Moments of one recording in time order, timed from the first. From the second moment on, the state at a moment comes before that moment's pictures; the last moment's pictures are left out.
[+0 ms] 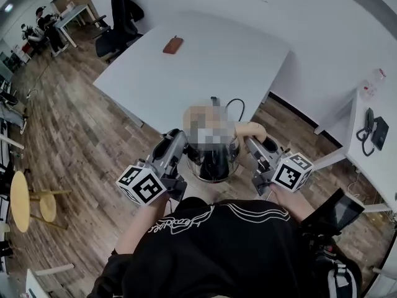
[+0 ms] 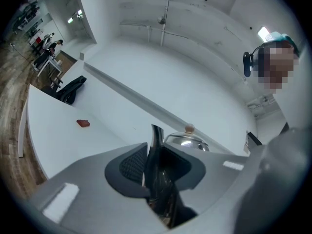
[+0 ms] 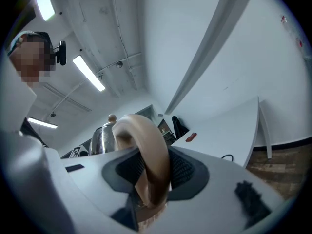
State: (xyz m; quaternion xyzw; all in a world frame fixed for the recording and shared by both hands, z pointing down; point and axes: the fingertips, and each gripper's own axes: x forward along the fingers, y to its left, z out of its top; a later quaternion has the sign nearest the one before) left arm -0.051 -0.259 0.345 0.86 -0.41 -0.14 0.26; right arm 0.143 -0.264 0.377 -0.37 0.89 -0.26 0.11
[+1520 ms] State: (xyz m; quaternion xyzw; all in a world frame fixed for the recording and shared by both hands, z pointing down) left arm -0.090 -0.439 0.497 0.92 -0.34 -0.05 0.18; right arm 0.083 -0.419 0.529 -0.32 0.93 -0.15 -0.13
